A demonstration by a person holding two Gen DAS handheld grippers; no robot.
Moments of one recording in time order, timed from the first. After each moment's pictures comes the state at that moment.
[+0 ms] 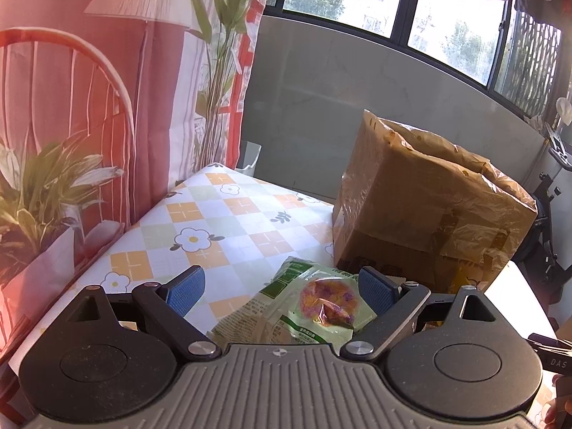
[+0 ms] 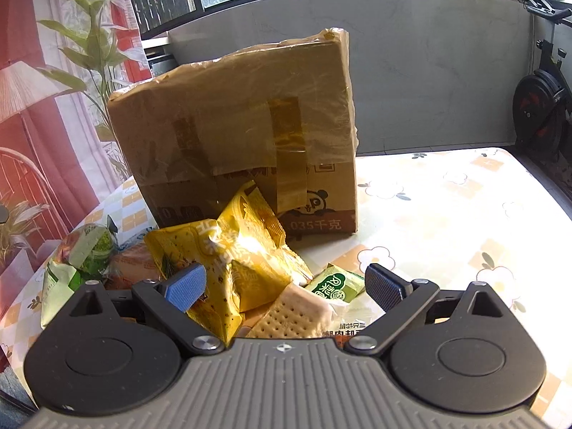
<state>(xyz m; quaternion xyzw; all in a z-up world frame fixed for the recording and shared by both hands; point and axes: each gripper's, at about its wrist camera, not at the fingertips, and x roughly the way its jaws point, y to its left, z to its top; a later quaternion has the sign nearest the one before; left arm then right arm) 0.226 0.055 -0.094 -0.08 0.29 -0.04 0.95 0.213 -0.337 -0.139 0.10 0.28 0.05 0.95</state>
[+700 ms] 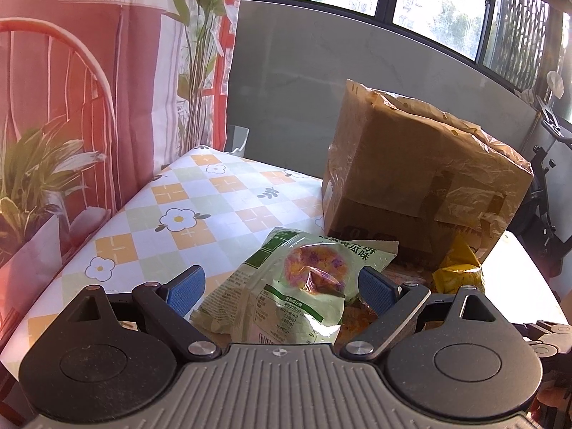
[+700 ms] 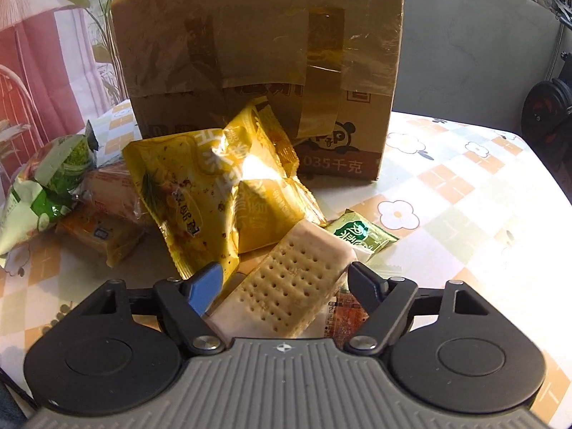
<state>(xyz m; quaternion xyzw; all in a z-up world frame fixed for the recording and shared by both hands) 0.223 0.042 -0.116 -0.05 0.31 -0.06 0.95 0.239 -0.298 -0.183 -0.01 0.36 0.04 0.93</state>
